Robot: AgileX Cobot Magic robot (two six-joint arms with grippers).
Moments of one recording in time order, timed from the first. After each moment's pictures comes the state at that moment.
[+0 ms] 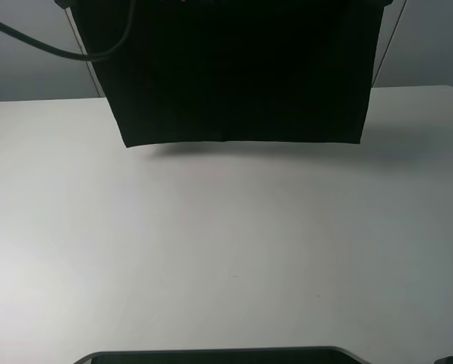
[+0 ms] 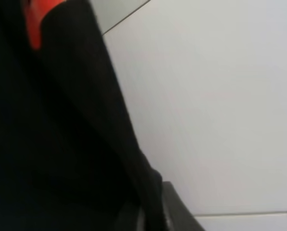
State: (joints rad) left arm -0.49 1.64 -1.53 0.67 0.78 0.35; right arm 0.32 1.47 -1.29 -0.20 0.51 -0.75
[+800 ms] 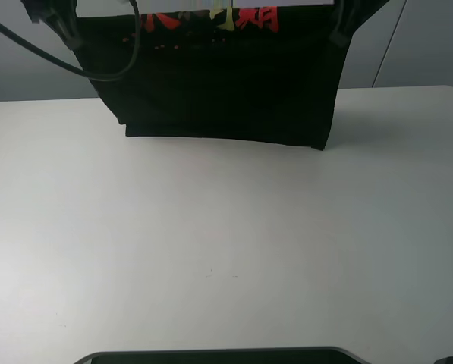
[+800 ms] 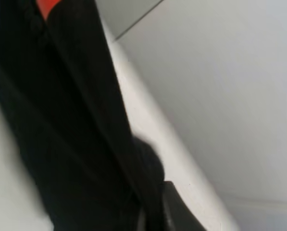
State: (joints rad) left arm -0.42 1.74 -1.53 0.45 0.95 0.45; right arm 0.32 1.68 -1.43 -0.04 0.81 -0.74
